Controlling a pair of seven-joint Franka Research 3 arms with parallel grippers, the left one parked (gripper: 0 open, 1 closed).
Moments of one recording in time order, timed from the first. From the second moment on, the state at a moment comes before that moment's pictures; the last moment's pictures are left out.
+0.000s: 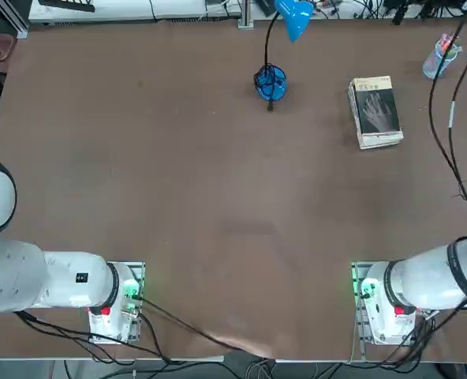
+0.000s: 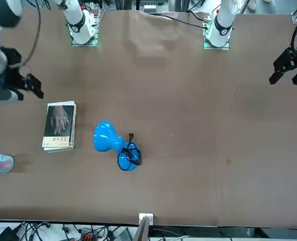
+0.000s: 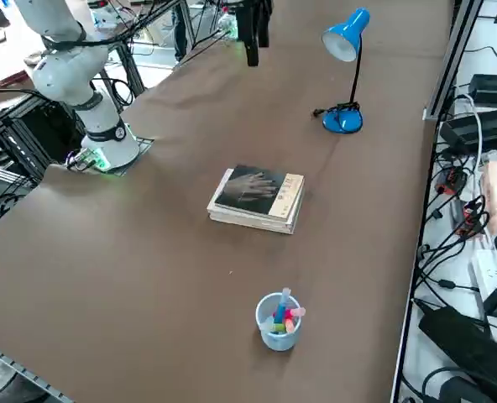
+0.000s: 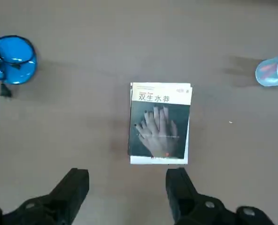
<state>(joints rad) 0.12 0.03 -0.06 -1.58 -0.03 1.64 -0.04</state>
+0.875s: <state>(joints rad) 0.08 -0.09 -0.05 -1.67 -0.03 1.55 -0.03</state>
